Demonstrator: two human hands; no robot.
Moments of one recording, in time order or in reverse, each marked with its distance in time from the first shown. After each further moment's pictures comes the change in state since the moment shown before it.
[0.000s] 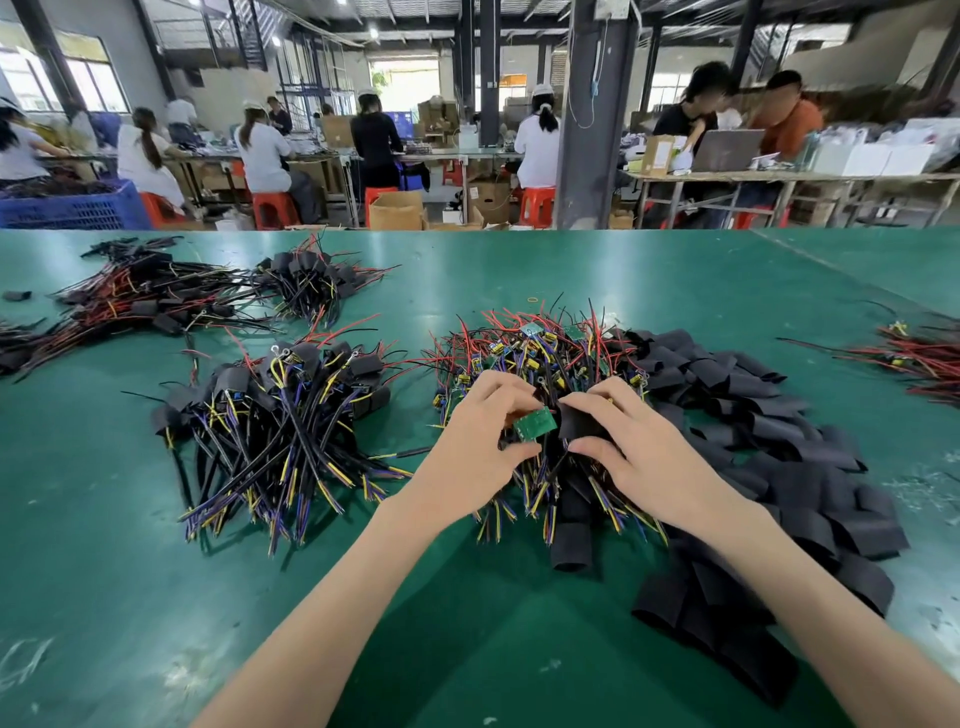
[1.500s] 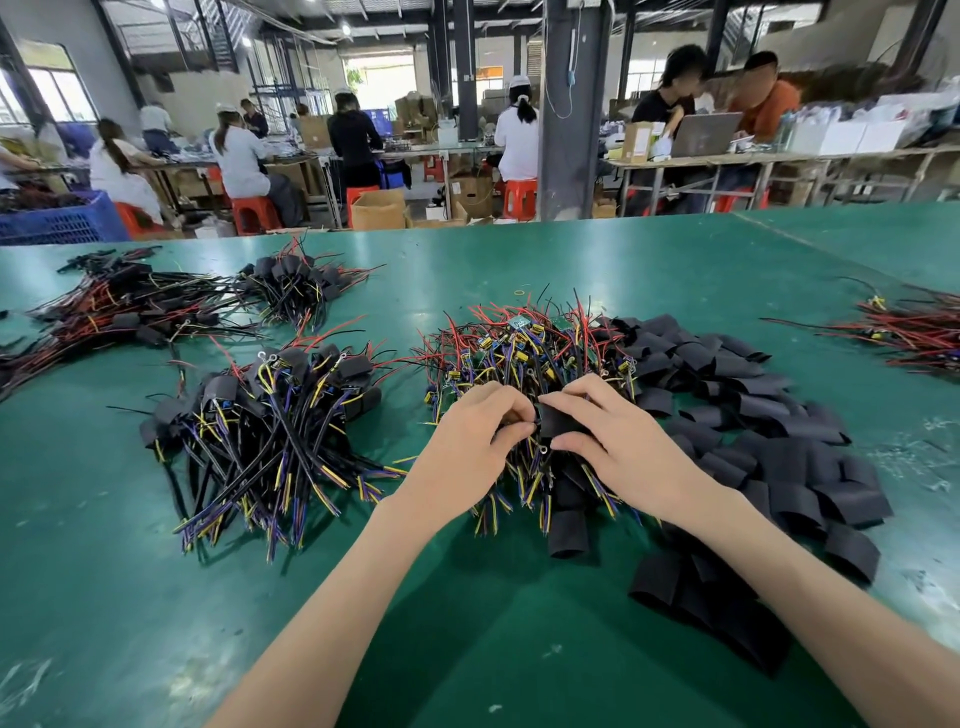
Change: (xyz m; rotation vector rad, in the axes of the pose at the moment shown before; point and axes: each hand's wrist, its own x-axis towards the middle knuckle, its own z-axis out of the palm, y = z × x) left_hand -0.001 -0.004 0.000 0.062 -0.042 0.040; right_hand 0.000 -0.013 0.005 0.018 -0.011 0.037
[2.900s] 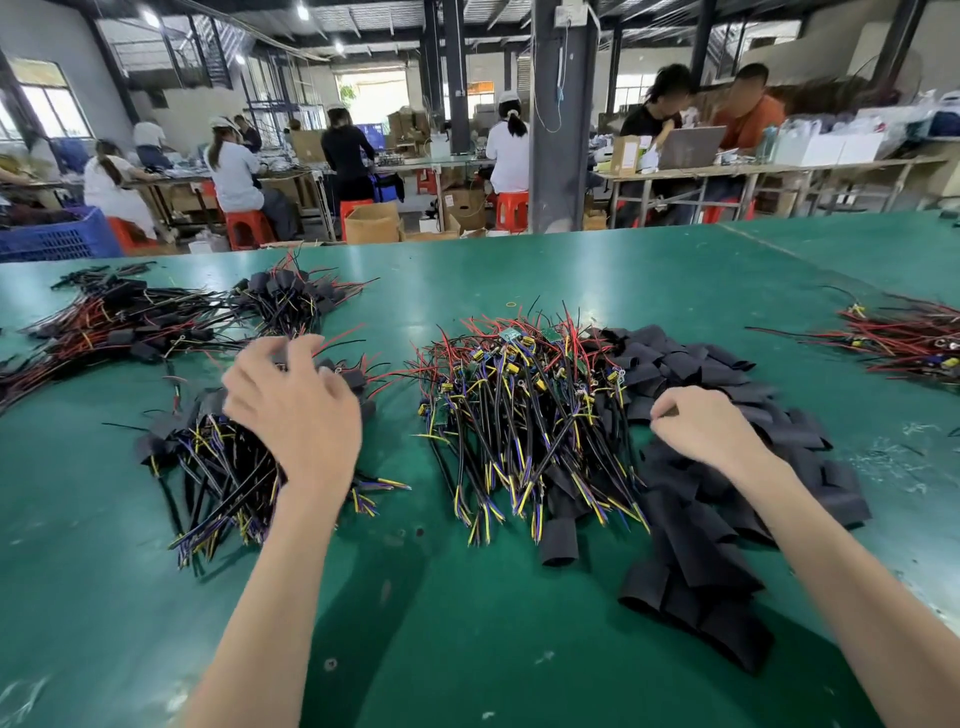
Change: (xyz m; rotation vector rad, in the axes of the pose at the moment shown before) left_hand -0.002 -0.050 -0.075 0.672 0.755 -0.513; right_hand 0.000 0.067 -0.033 -0.139 -0.107 0.793
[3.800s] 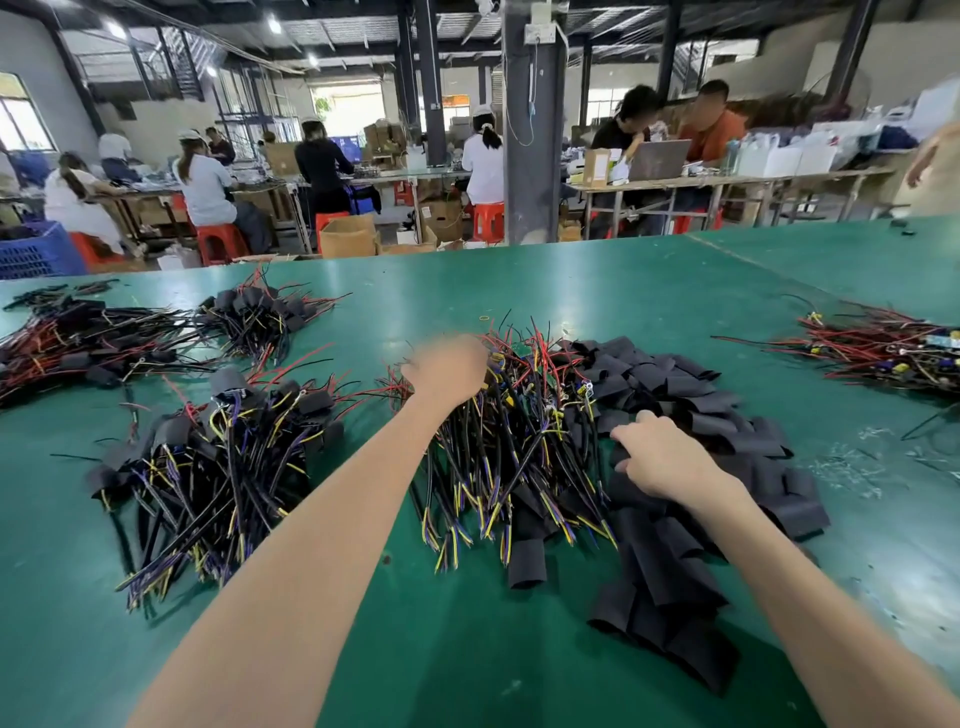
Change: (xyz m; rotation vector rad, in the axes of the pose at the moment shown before) left_hand 0.005 0.128 0.109 -0.085 -0.901 0.120; right_hand 0.002 0.005 0.015 -0.390 -0.129 -0.174
